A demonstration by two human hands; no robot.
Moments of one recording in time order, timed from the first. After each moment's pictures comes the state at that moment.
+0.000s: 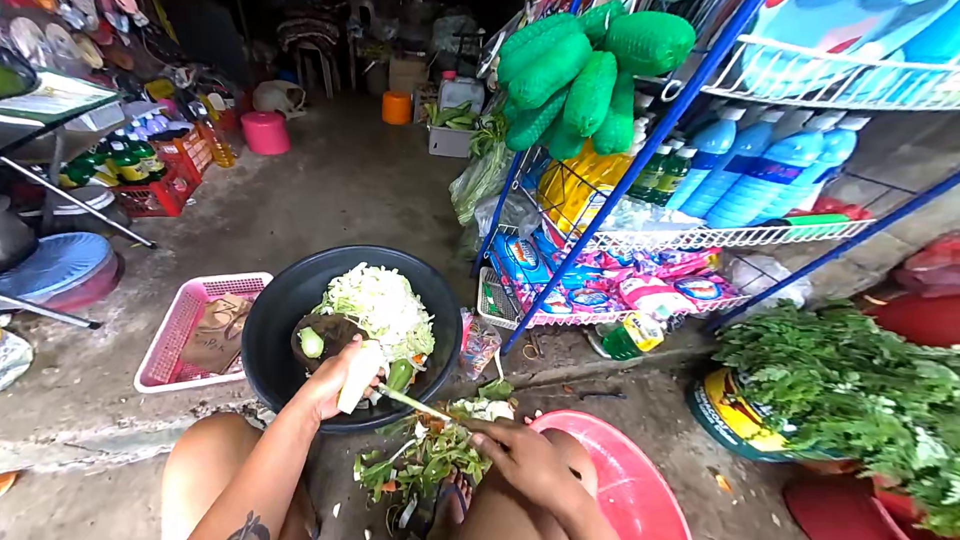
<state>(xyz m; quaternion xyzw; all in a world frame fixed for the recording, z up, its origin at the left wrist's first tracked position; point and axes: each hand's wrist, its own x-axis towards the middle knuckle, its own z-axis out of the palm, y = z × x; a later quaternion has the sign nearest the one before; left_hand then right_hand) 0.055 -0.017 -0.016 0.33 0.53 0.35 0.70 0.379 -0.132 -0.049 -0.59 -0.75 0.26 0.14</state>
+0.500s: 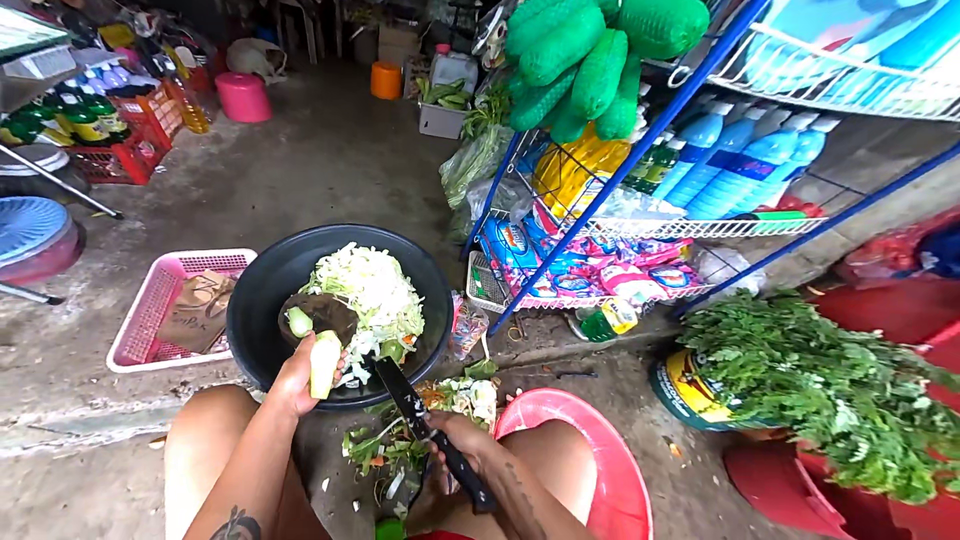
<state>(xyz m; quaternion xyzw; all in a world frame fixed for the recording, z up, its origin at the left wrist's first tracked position) 0.017 -0.023 -0.061 0.16 0.53 0.46 0.70 0.303 -0.107 -0.106 -0.59 -0.23 0.76 0.17</state>
